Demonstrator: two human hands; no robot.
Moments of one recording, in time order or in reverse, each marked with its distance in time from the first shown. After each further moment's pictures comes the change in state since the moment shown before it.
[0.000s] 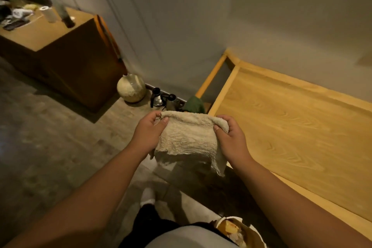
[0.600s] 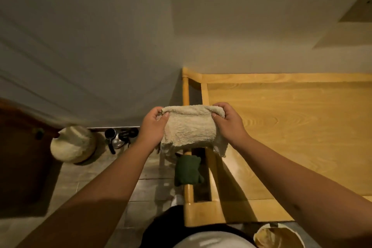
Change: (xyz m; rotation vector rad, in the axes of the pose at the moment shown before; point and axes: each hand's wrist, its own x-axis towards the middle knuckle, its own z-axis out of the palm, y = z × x) left_hand 0.350 0.051 0.086 0.109 -0.486 0.043; right_hand 0.268 0.011 0.014 -0.105 0.413 0.228
